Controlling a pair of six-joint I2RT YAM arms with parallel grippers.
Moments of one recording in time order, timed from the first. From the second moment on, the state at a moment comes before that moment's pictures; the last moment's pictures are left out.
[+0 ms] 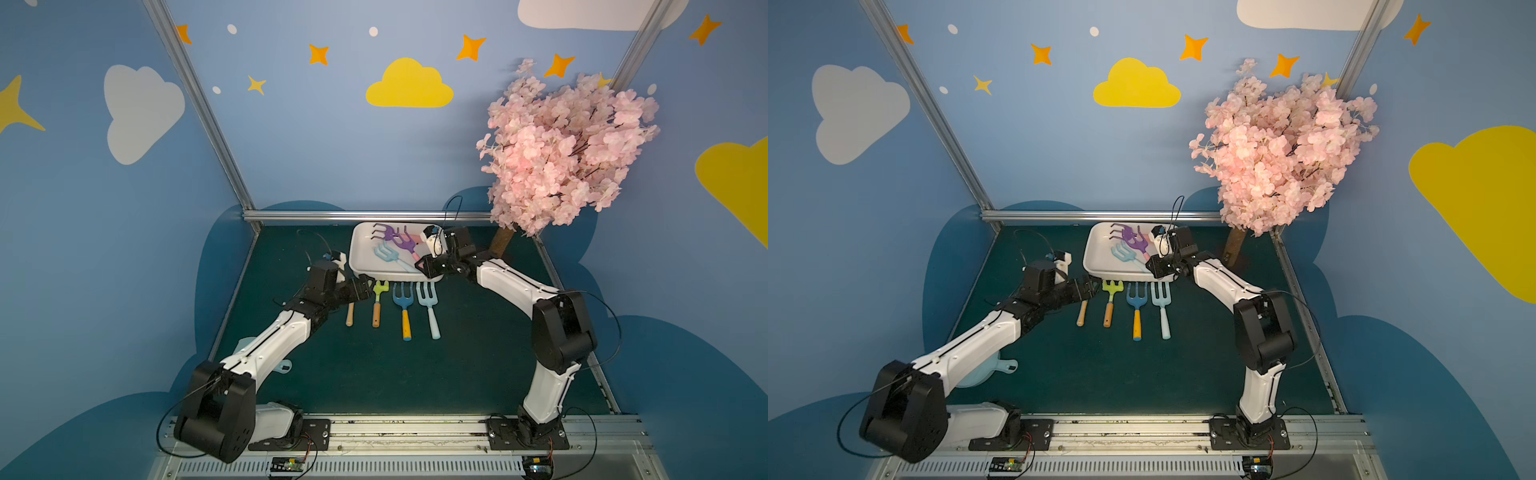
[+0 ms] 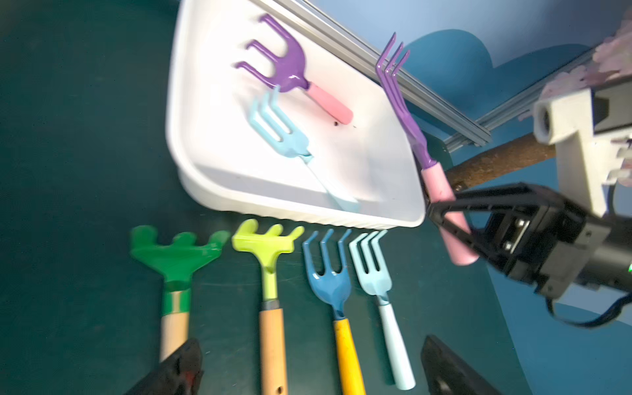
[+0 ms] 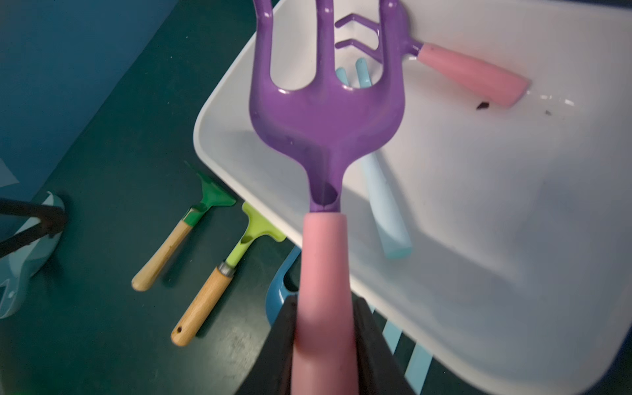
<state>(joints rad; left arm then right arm) -0.37 1.36 0.84 -0.06 0.20 -0.58 0.49 1.81 1.32 -0.25 -0.34 0.13</state>
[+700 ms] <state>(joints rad) -0.63 1.72 1.09 0.16 0.13 -0.78 0.63 1.54 0.90 0.13 -0.21 0.24</state>
